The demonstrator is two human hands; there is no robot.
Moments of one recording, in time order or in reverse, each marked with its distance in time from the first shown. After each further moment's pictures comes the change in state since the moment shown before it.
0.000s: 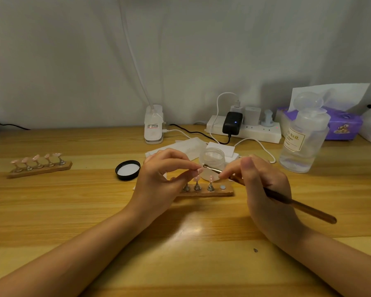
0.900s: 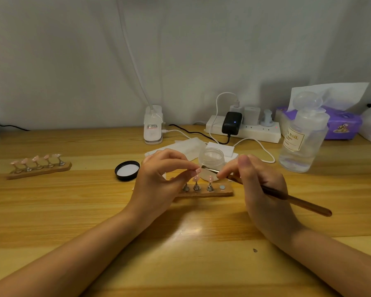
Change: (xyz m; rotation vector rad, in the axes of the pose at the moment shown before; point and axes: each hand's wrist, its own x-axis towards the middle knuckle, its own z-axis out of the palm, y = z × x) left_hand 0.000 -0.001 0.000 0.032 0.009 -0.006; right_hand -0.001 0.001 0.001 0.060 -0.007 0.104
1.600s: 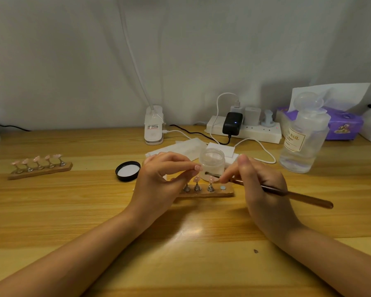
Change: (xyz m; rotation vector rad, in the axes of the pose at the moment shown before) left_hand -0.003 -0.001 -0.001 0.040 -0.015 -0.025; right_hand 0.001 0.002 -0.001 -0.003 0.003 0.031
